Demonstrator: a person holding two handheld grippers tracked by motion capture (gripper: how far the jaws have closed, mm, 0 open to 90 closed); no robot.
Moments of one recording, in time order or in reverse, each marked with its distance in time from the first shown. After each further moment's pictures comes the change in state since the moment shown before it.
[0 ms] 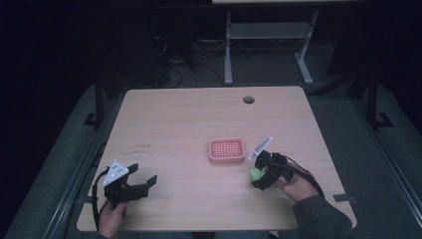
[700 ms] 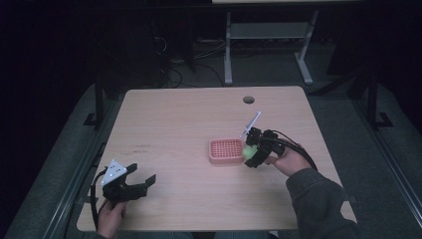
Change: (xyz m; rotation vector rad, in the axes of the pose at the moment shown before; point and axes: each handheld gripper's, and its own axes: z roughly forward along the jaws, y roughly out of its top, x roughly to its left) left arm 0.002 0.000 -0.002 -0.011 0.002 -0.017; right arm -0.031 0.057 -0.022 0.041 0.005 -0.041
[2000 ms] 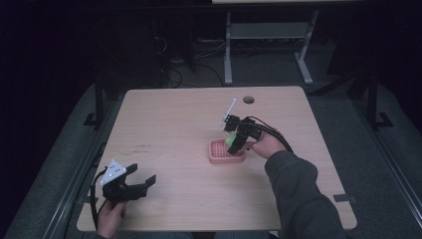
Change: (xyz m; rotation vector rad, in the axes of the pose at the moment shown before) left arm 0.001 0.000 -0.001 0.000 -0.017 -0.009; right arm -0.019 0.066 0.026 0.043 0.024 -0.011
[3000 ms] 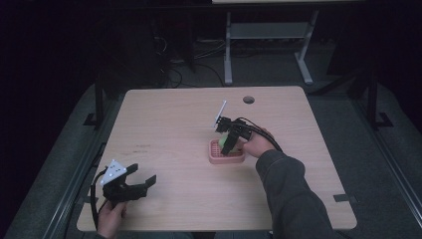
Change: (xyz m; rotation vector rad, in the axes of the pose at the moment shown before) left arm 0.000 0.000 0.001 0.001 -0.005 0.000; right arm -0.003 0.020 0.030 0.045 0.027 0.002
